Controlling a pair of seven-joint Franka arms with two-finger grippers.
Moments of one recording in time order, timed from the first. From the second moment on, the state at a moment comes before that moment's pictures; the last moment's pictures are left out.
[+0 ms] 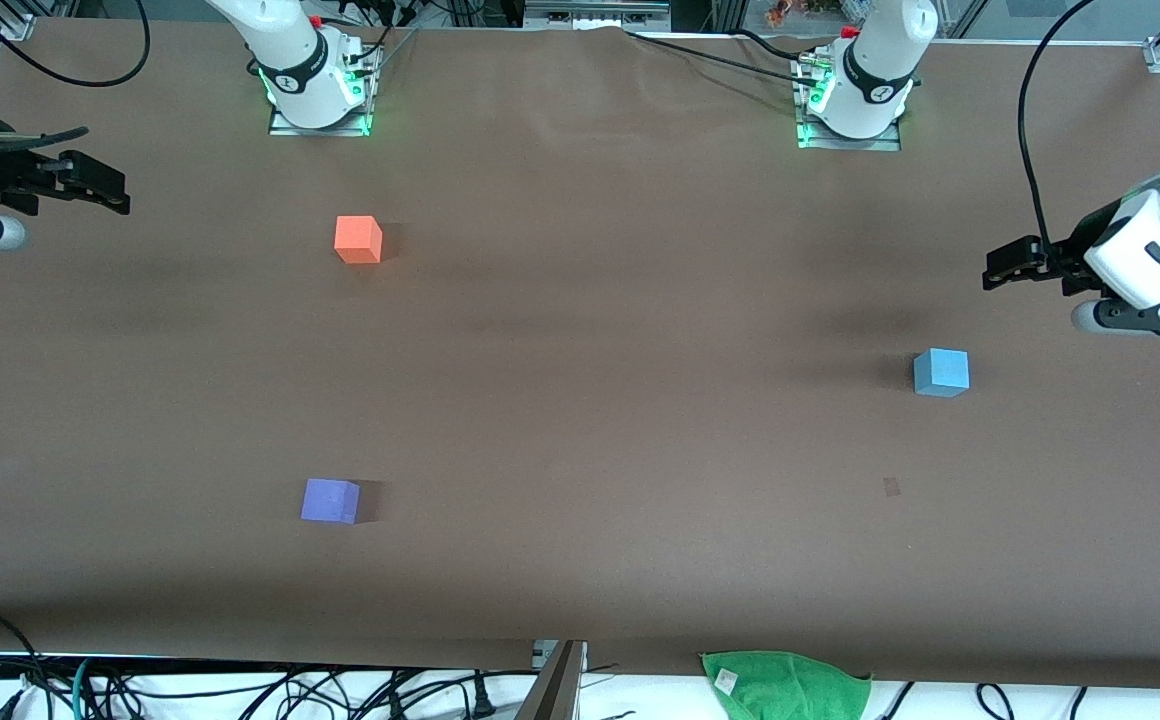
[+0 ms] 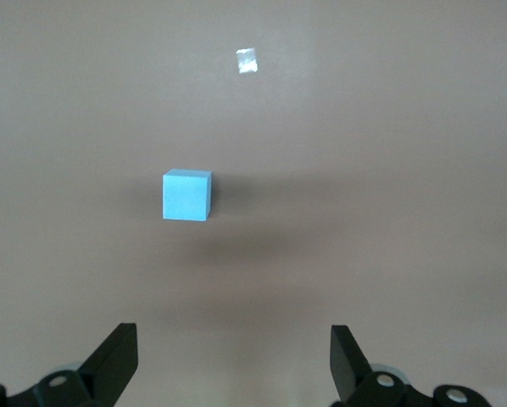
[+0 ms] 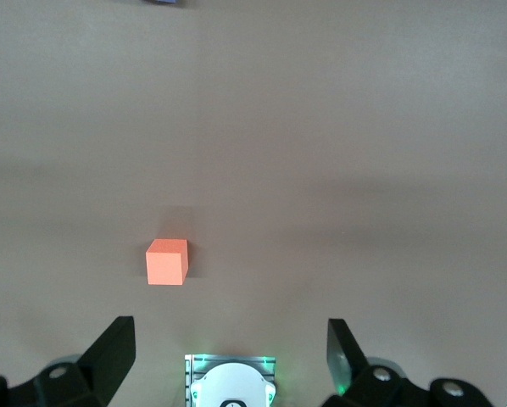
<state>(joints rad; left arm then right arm) 0.03 0.12 -0.02 -1.63 -0.01 1.58 0.03 0.04 0.04 0.00 -1.51 -0.05 1.37 -0.01</state>
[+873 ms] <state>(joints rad) 0.11 0.39 -0.01 -1.92 0.10 2.17 0.13 0.04 0.04 0.00 -1.51 -0.05 1.37 -0.01</state>
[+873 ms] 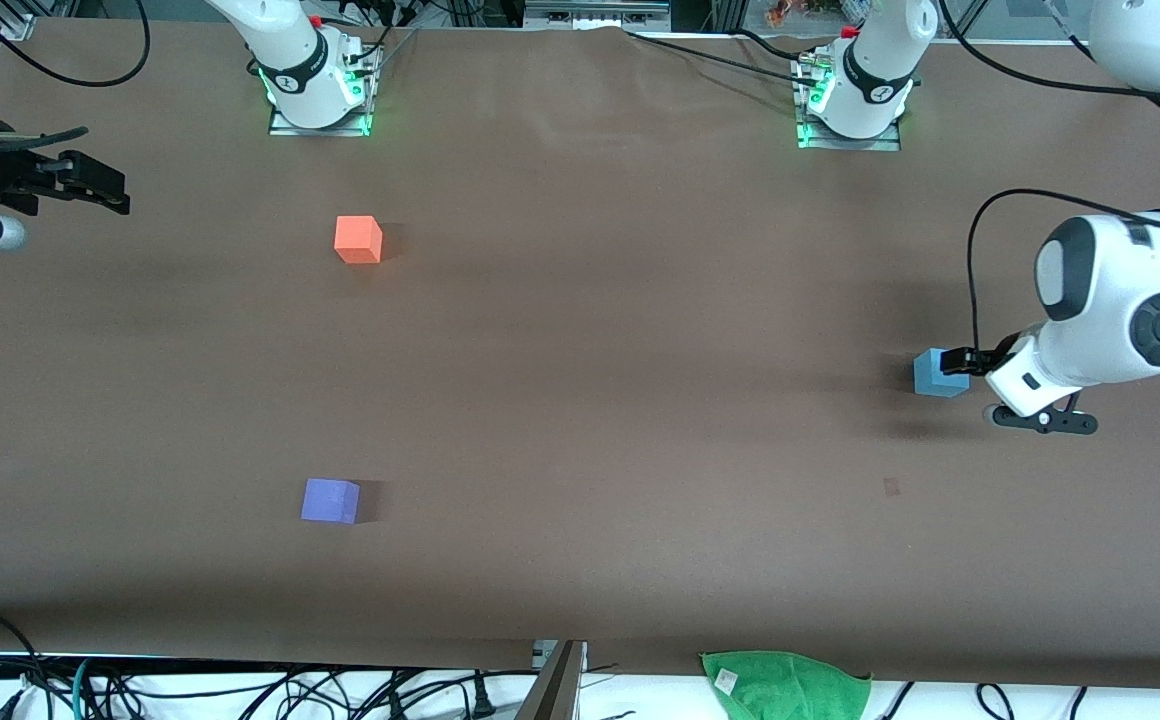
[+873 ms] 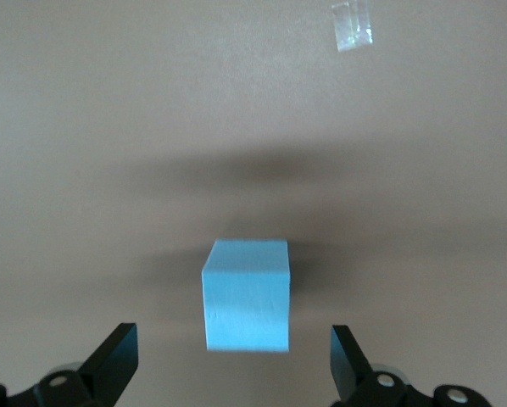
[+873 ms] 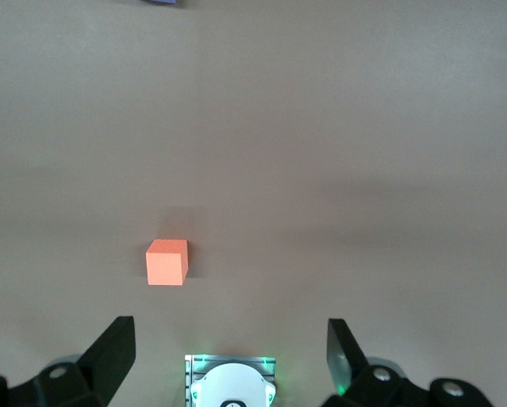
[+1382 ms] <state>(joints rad) 0.13 0.44 -0.01 -2.11 0.10 2.47 0.15 0.04 0.04 0.00 -1.51 -0.05 1.37 -0.01</state>
